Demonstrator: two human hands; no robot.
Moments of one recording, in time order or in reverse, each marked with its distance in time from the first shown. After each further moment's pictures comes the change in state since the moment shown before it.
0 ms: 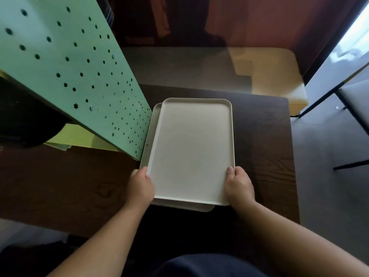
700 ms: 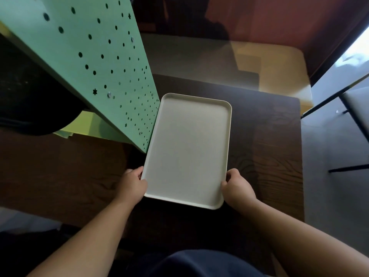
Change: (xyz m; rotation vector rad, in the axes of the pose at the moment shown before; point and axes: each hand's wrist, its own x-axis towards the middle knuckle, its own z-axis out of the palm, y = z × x) left_hand 0.022 -0.055 -0.019 0.024 -0.181 -0.074; right_hand -0.010 -0.014 0.016 -0.438 -0.237 0.000
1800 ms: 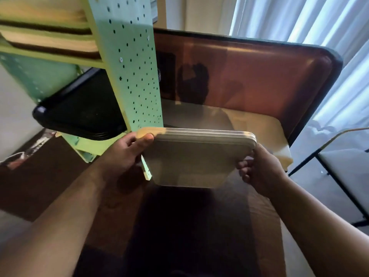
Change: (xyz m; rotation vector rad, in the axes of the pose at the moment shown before) left_hand -0.152 0.130 -0.169 -0.634 0.051 0.498; right_hand -0.122 -0.051 -0.187 1.110 -0.120 -0.243
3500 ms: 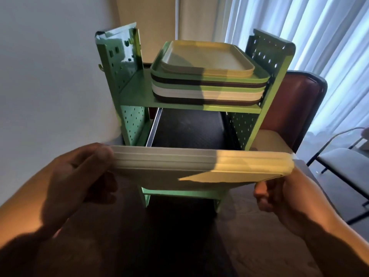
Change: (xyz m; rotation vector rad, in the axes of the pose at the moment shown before) left_hand 0.011 -0.020 -0.365 -0.050 -0.024 0.198; right_hand -0.112 0.033 0.313 0.082 0.040 -0.348
